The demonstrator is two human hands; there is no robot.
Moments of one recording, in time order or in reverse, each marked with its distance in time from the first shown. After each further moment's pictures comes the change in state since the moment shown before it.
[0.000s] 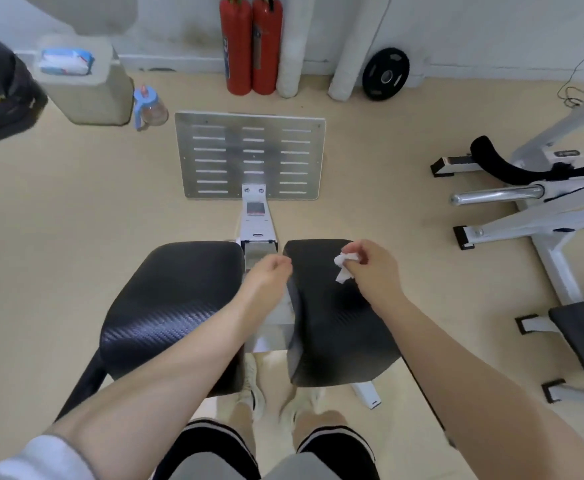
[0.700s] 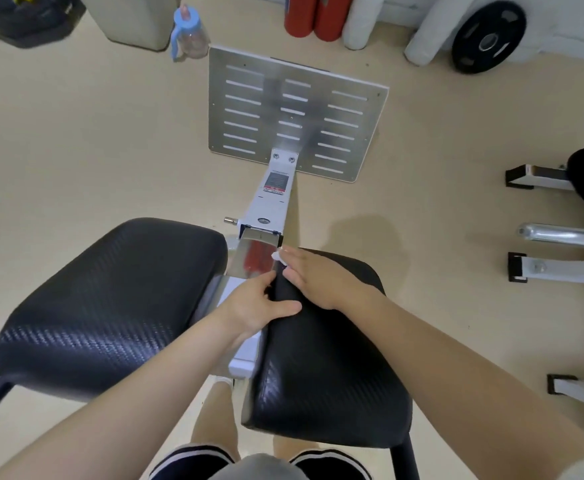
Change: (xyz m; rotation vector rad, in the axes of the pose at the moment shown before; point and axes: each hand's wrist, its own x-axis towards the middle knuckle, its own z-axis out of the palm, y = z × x) left_hand 0.075 -0.023 0.031 -0.150 -0.056 -0.197; right_hand 0.132 0.022 0.060 -0.782 -0.922 -0.544
